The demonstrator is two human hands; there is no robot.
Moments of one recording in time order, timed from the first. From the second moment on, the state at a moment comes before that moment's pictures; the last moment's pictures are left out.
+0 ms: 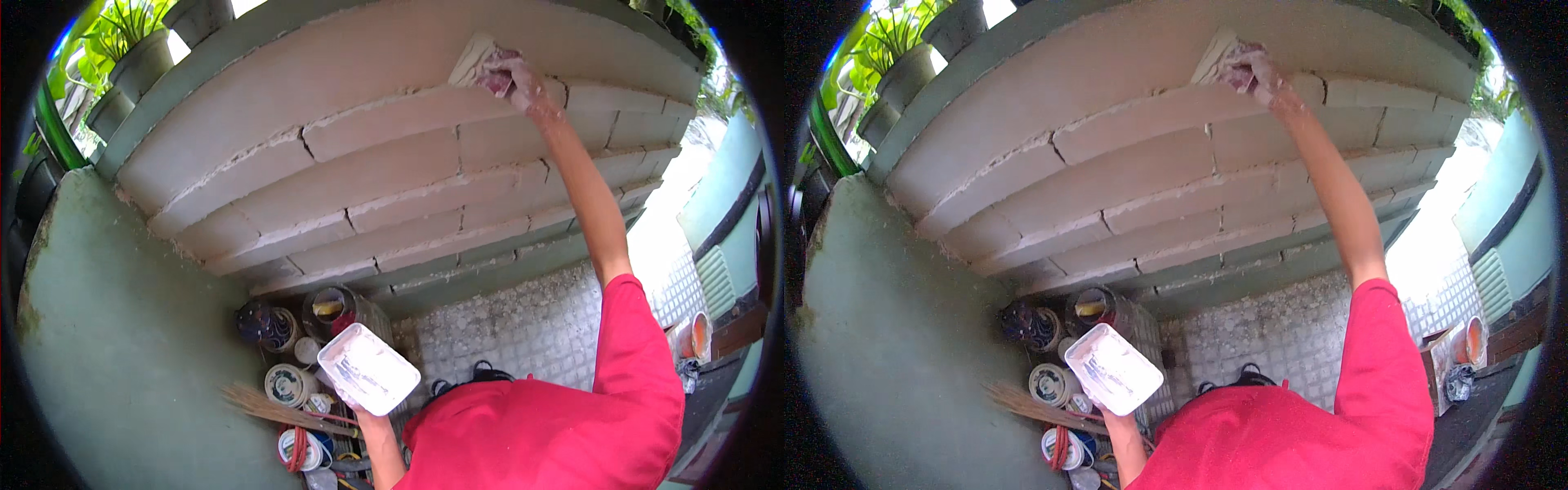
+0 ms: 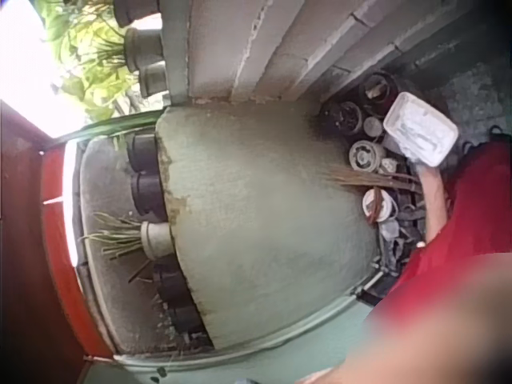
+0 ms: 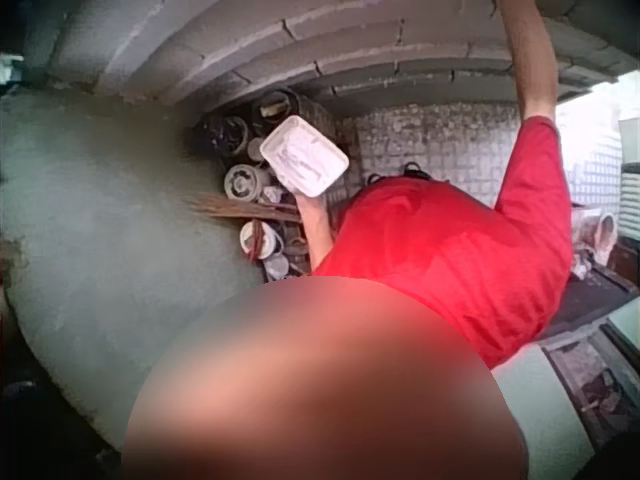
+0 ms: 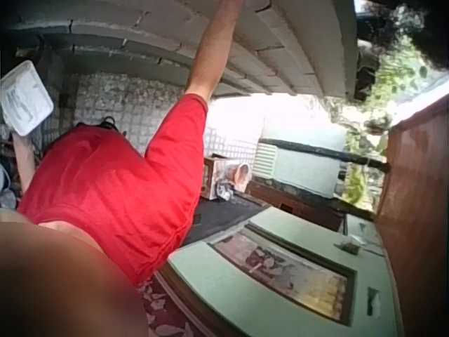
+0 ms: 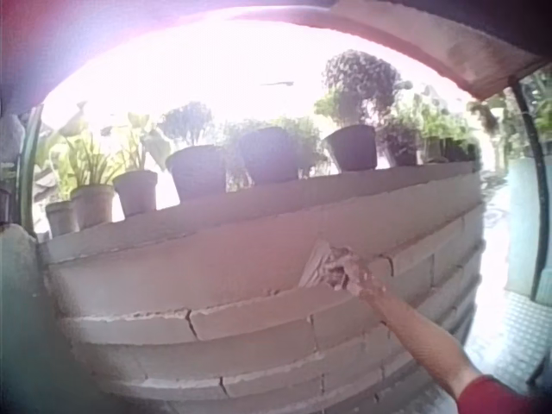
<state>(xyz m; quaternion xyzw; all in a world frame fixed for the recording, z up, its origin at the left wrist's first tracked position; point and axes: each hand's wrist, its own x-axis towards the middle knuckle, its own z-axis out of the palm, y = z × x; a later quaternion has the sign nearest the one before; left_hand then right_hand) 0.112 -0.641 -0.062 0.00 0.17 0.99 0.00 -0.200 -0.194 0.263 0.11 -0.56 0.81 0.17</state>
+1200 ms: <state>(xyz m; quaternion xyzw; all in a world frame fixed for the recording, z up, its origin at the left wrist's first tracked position) 0.016 -0.621 -0.024 -0.04 0.10 0.99 0.10 -0.237 -0.283 0.257 0.03 -0.90 0.04 0.43</state>
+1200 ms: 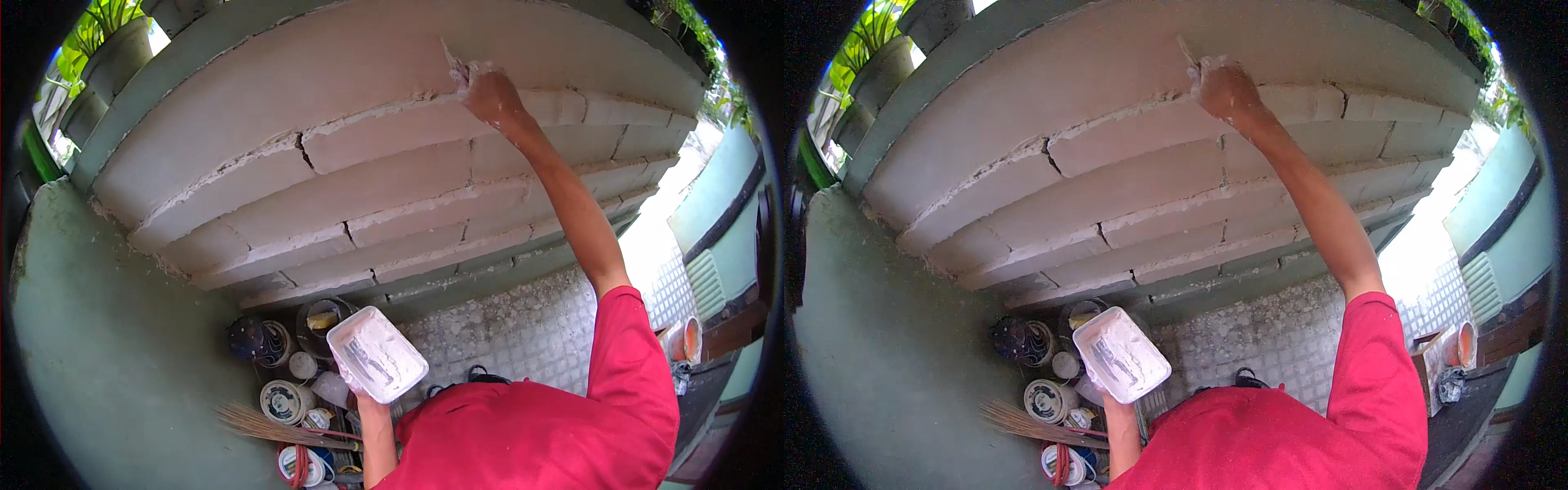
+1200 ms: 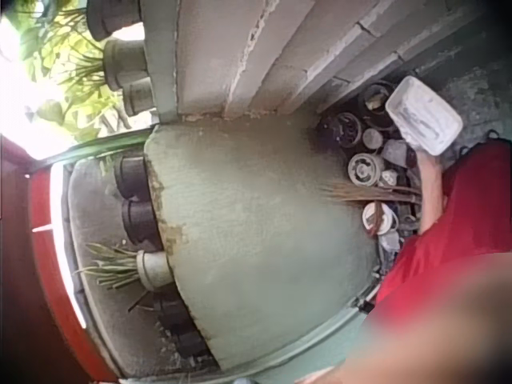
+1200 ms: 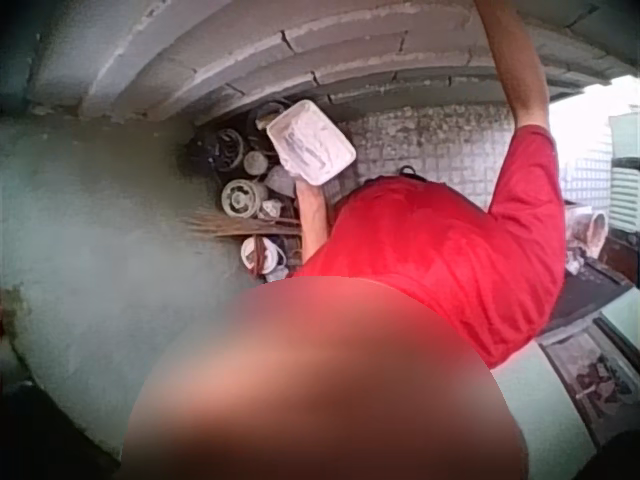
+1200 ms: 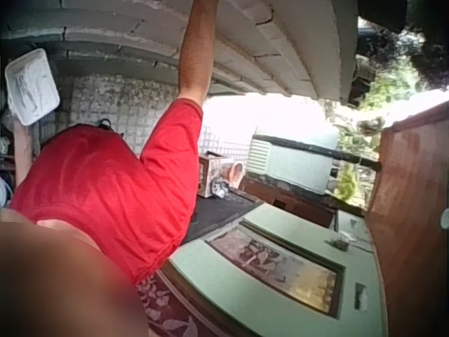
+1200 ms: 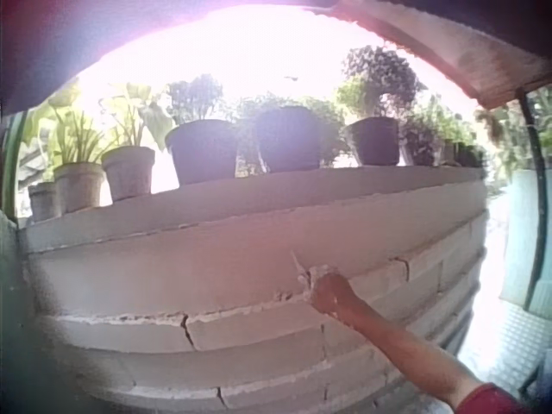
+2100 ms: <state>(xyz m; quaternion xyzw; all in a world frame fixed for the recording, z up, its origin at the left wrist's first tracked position) -0.007 -0.617 -0.023 -0.09 0.13 0.98 0.09 -0.290 -0.306 0.265 0.15 -0.87 0.22 0.41</state>
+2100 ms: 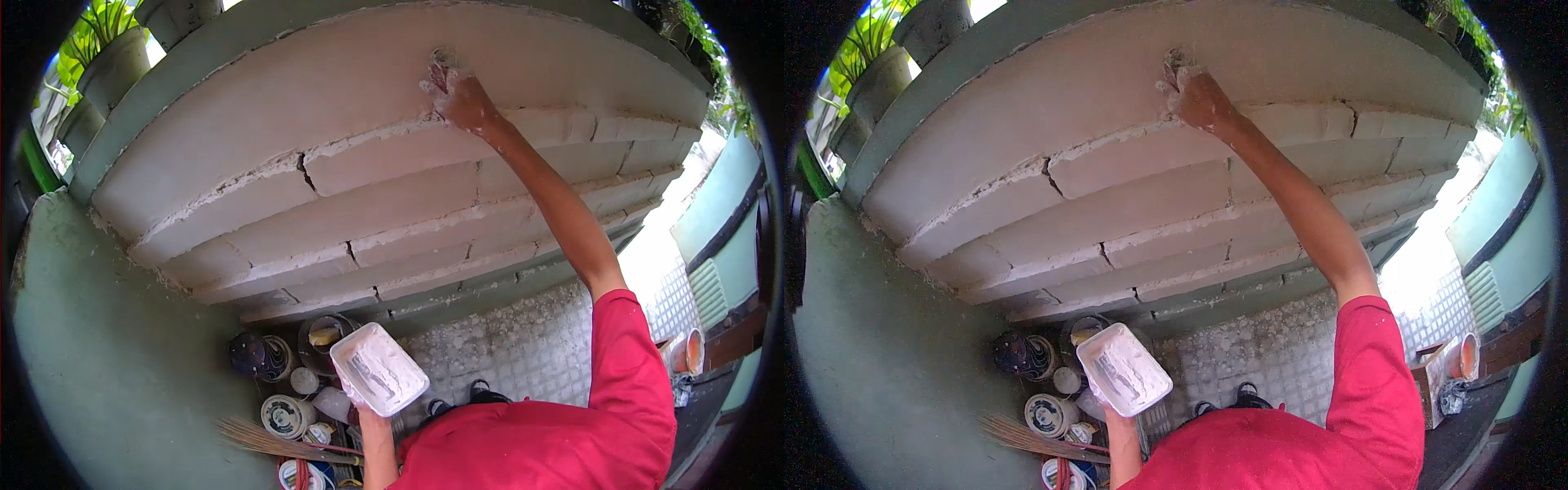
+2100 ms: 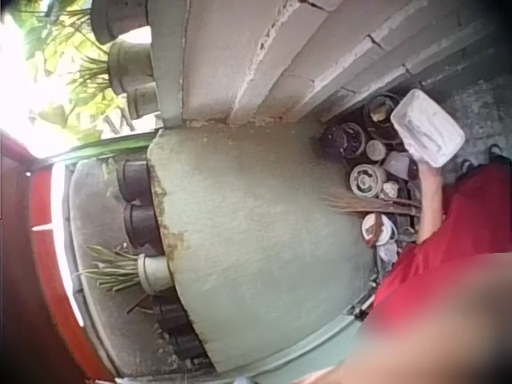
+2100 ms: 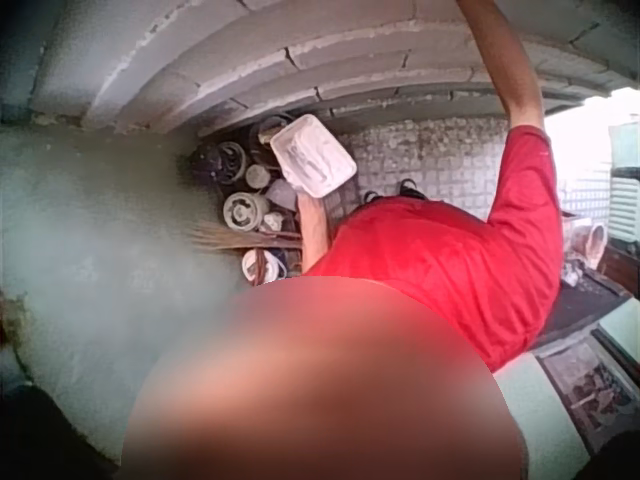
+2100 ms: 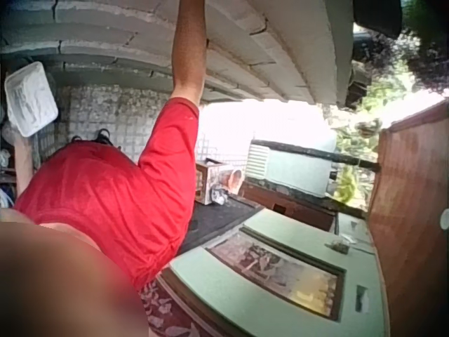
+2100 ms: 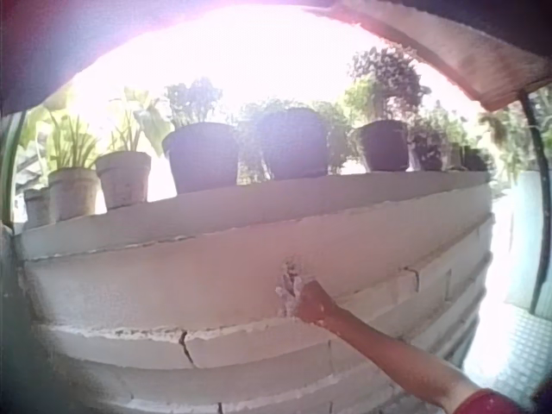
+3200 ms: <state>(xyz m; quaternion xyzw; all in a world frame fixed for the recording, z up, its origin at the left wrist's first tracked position) 0.032 -0.572 -0.009 -0.07 0.13 0.98 0.11 -0.250 -0.202 0.263 0.09 -0.88 0.19 0.42</state>
